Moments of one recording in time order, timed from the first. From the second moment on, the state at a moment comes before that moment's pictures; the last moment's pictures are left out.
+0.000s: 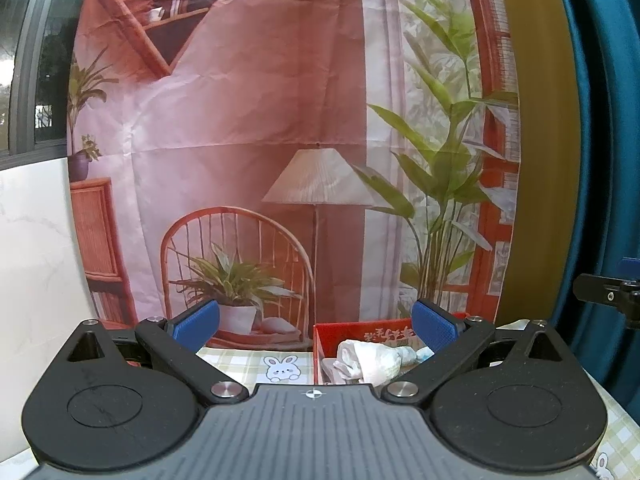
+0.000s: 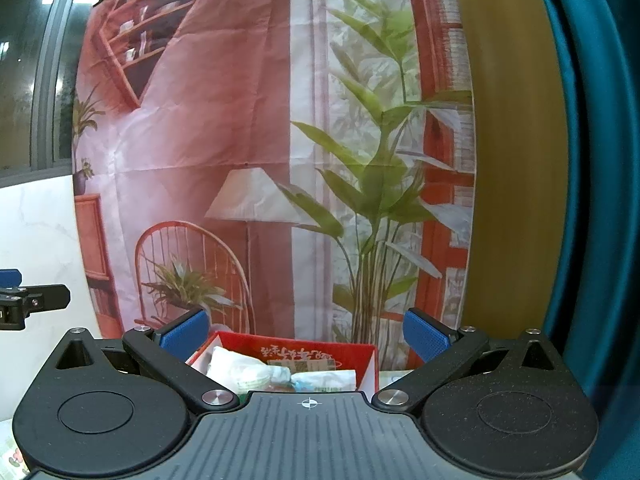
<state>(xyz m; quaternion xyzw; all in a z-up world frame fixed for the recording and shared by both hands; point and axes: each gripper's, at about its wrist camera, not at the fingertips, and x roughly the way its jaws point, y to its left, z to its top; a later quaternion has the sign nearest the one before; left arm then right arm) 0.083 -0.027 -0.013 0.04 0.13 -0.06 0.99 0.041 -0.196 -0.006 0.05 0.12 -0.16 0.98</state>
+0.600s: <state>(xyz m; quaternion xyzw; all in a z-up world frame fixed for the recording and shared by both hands) 0.085 -0.024 -0.013 0.04 0.14 -0.06 0.99 0.044 -0.201 -0.006 0.06 0.13 -0.17 0.98</state>
